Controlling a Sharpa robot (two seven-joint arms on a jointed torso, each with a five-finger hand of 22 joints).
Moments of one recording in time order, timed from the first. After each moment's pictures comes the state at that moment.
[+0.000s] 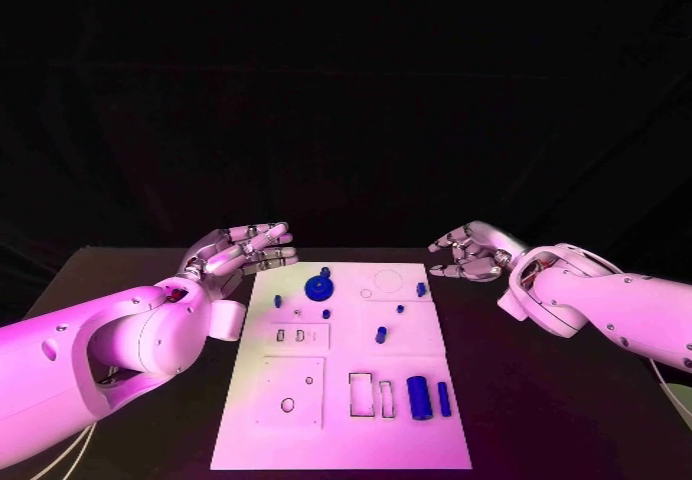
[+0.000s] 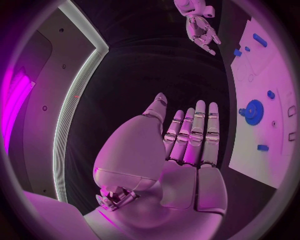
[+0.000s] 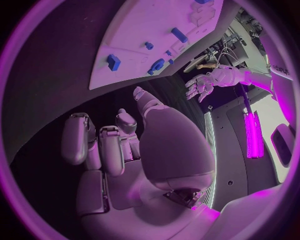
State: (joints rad) left arm 1.22 -0.94 0.02 1.68 0.05 -0.38 0.36; left_hand 1.42 0.04 0.03 0.08 0.05 0.84 0.21 0.07 0.07 0.88 0.22 0.10 0.07 1.00 0.16 0.13 0.13 0.17 0.81 0.29 0.20 0.07; right arm 1.30 -0.93 -0.11 1.36 -1.03 -0.38 0.13; right_hand 1.37 -0.13 0.20 0.10 0.22 0.89 0.18 0.12 0.10 1.13 0.09 1.21 1.06 1.46 0.01 1.49 1.31 0.07 1.36 0.12 1.31 1.27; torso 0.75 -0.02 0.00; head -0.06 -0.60
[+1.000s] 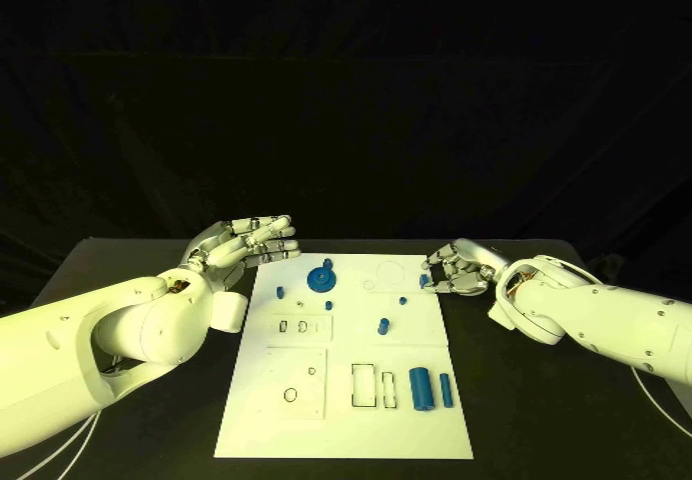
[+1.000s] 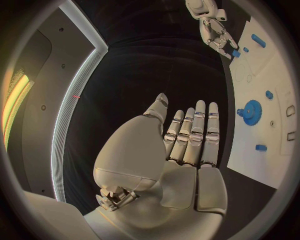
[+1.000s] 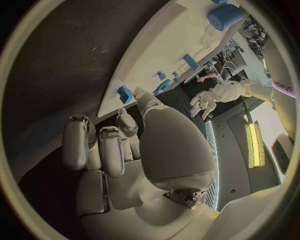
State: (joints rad) left arm 1.21 -0.94 0.02 1.68 0.05 -0.36 0.35; left_hand 1.43 0.05 0.04 0.06 0.05 0.84 0.21 0.07 0.07 0.88 0.22 0.10 0.07 1.00 0.16 0.13 0.13 0.17 0.82 0.29 0.20 0.07; right arm 1.22 -0.83 -0.11 1.25 -1.11 -0.35 0.15; right_hand 1.37 -0.13 0.17 0.10 0.24 0.91 0.17 0.13 0.10 1.18 0.09 1.24 1.11 1.46 0.01 1.51 1.31 0.07 1.39 0.12 1.34 1.31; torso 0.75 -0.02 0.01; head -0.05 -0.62
